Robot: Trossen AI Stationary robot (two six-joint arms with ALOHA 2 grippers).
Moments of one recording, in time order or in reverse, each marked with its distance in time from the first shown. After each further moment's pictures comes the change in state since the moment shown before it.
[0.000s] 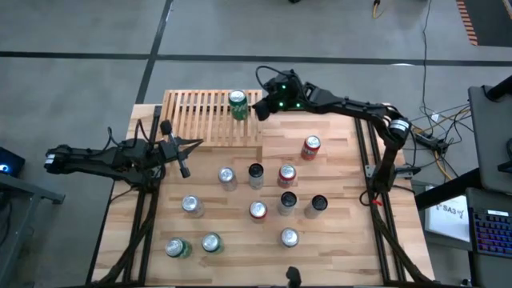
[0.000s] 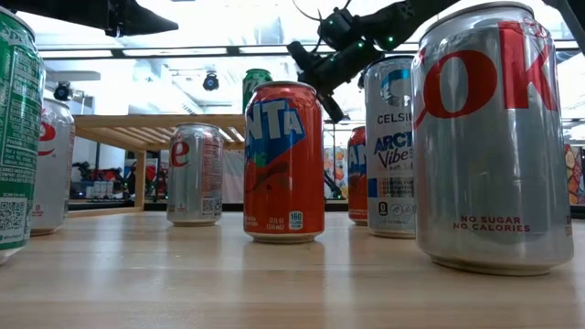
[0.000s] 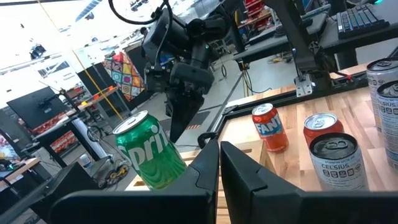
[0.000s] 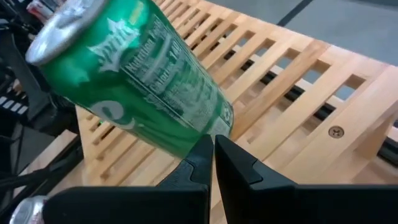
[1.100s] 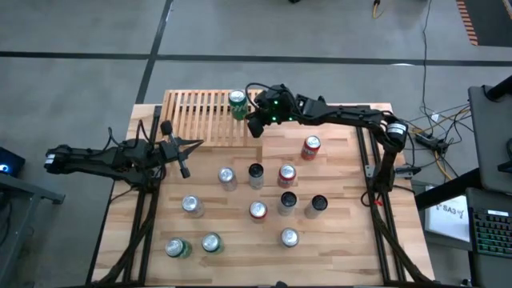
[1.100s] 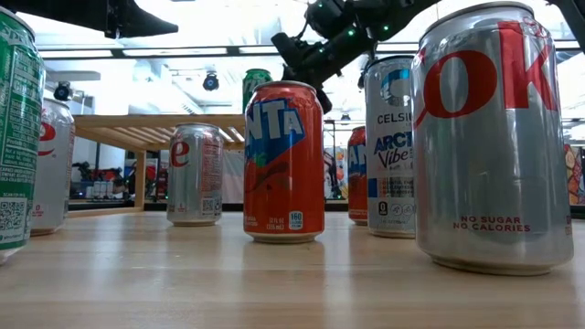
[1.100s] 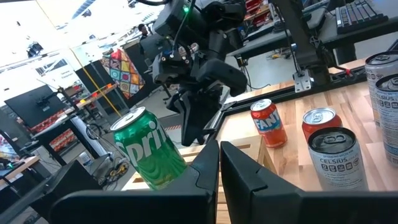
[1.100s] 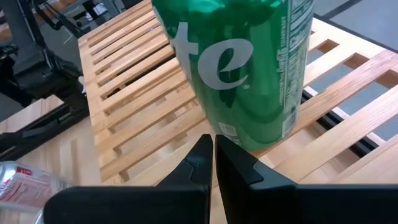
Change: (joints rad) left arm 0.000 0.000 0.000 -0.018 0.000 -0.002; right arm 0.132 0.011 0.000 0.013 0.140 -0.165
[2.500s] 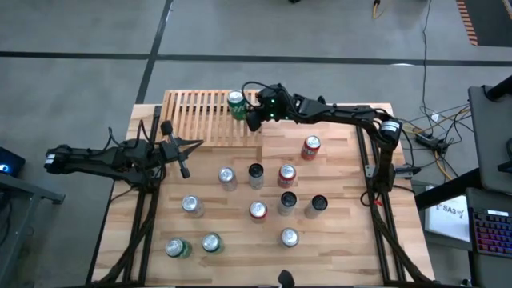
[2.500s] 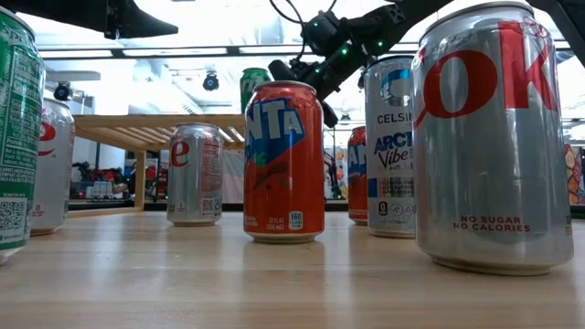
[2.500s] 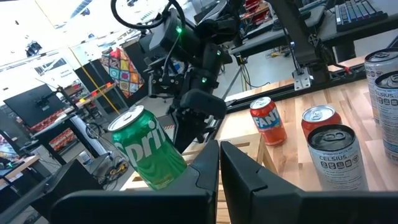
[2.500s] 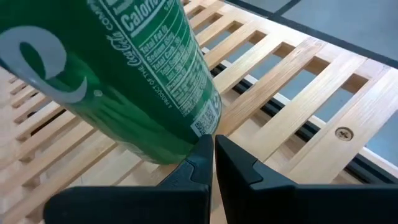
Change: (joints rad) left arm 0.000 0.000 0.000 -0.008 0.000 0.000; right arm -0.035 0.064 0.000 0.029 0.131 0.055
